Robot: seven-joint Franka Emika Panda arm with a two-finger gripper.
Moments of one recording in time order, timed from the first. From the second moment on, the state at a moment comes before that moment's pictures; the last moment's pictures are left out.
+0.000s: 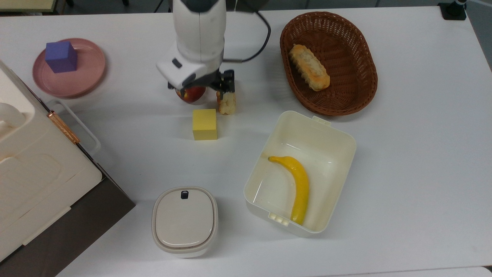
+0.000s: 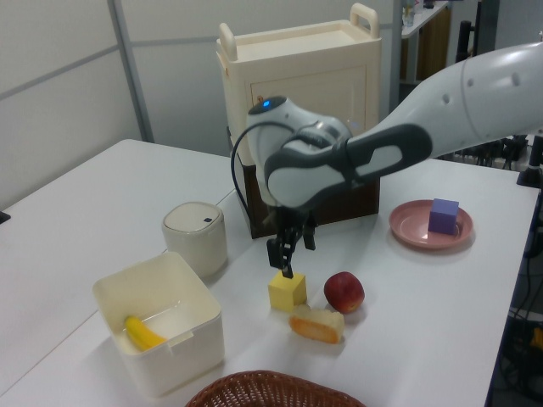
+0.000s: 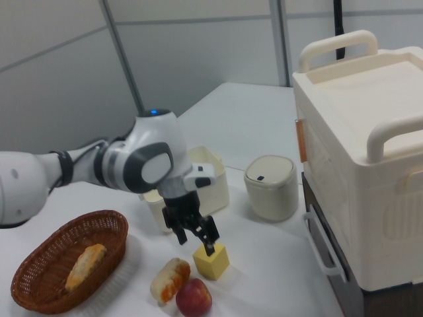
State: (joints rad) arm 0.07 0.28 -0.05 -1.75 -0.10 1.95 0.06
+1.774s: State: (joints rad) arm 0.04 0.39 -0.04 -1.73 -0.12 2.11 0.04
